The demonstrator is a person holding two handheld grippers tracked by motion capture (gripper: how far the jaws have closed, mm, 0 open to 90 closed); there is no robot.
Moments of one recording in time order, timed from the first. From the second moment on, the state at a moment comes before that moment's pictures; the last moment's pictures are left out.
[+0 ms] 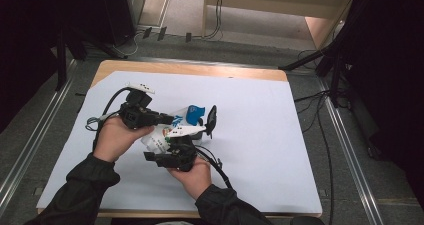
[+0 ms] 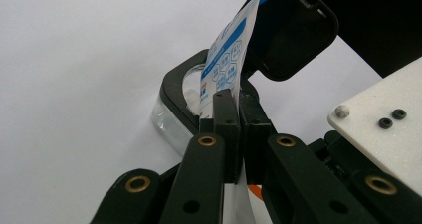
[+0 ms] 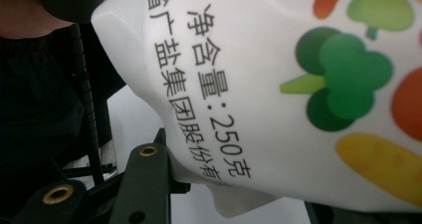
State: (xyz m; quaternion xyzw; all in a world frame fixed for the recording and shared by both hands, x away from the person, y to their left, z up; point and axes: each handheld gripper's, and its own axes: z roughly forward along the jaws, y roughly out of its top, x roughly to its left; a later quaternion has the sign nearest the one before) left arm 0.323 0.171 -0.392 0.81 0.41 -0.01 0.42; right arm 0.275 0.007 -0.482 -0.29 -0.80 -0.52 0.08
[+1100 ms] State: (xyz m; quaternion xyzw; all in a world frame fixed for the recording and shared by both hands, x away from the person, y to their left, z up) left arm 0.321 0.170 -0.390 0.81 0.41 0.00 0.41; right arm 0.272 0.009 -0.481 -0.29 -0.80 -0.52 0.08
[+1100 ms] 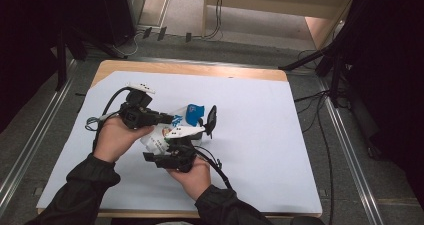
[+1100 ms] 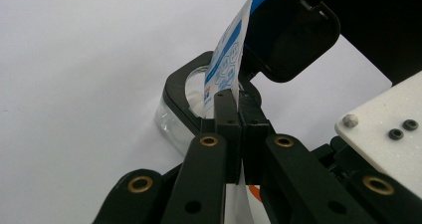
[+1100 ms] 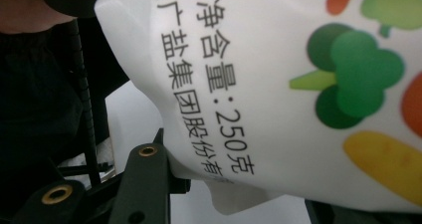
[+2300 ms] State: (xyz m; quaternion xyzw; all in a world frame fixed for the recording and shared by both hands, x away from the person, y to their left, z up) left arm 0.322 0.170 -0.390 0.81 0.41 -0.01 0.42; right arm 0.274 0.007 -0.479 -0.29 -0.80 -0.53 0.08
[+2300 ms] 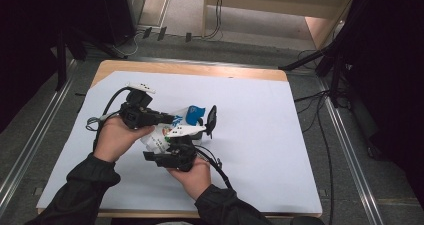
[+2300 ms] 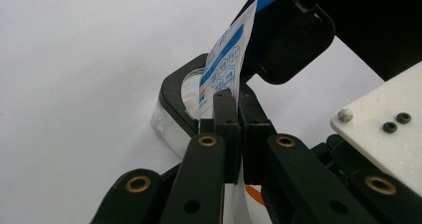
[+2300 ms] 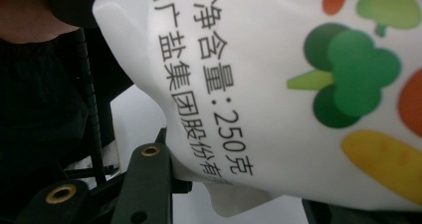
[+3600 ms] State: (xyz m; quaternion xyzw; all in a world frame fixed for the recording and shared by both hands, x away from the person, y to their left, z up) left arm 0.322 0.169 -0.390 0.81 0.40 -0.01 0.42; right arm 0.274 0.007 -0.479 -0.29 -0.79 -0.52 0.09
